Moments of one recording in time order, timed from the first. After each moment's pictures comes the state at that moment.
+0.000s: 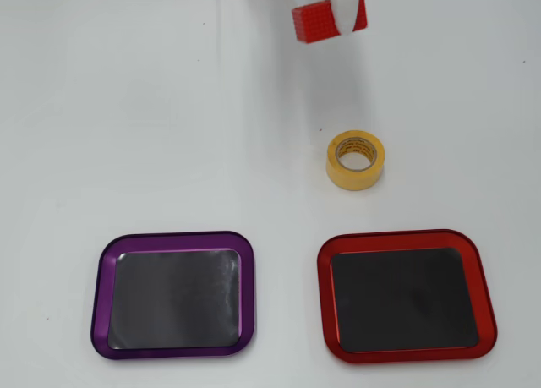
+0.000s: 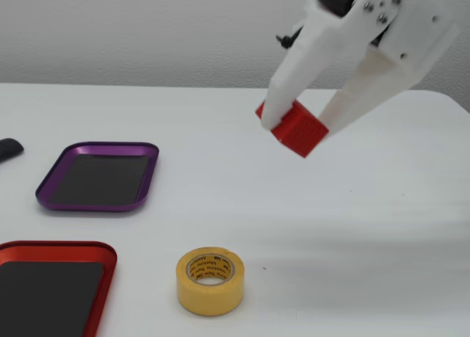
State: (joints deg) arm -9.2 137.0 120.1 55.8 -10.7
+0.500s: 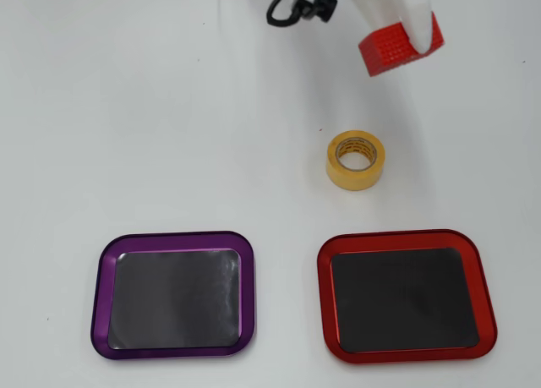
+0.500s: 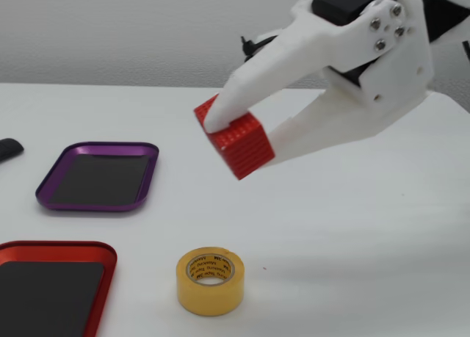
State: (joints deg) arm -15.7 129.2 136.1 11.3 -11.1
